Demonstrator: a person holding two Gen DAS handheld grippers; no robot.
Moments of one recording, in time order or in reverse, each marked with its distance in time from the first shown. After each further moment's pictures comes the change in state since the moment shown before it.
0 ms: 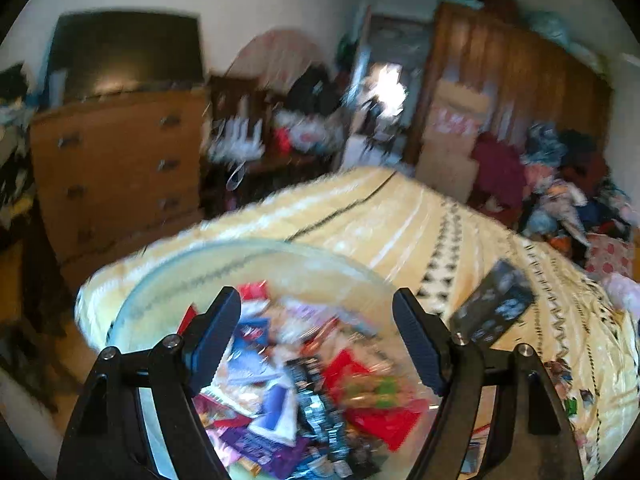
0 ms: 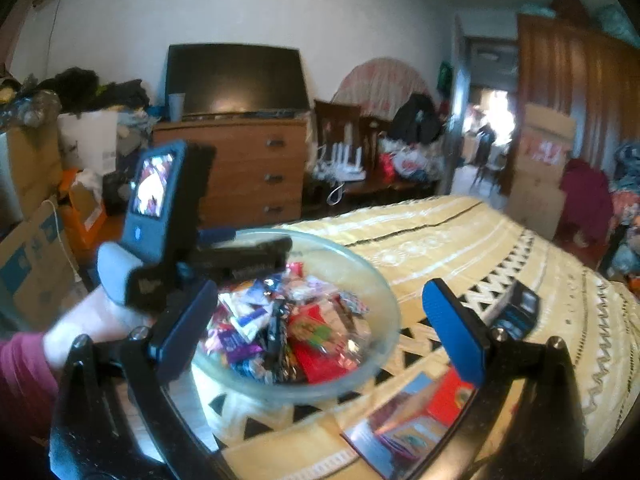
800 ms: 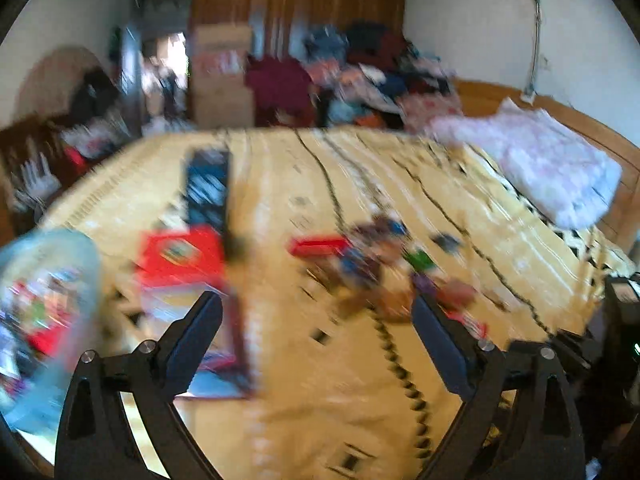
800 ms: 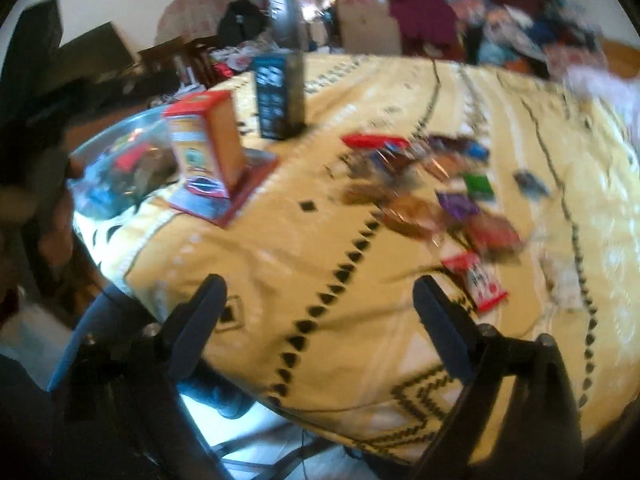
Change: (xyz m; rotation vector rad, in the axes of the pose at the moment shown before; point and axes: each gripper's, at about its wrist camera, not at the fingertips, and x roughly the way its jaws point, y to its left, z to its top) left arm -0.051 -0.259 -0.153 0.463 0.260 -0.579; right arm -0.160 -0.145 -0.255 0.516 0.355 -0.332
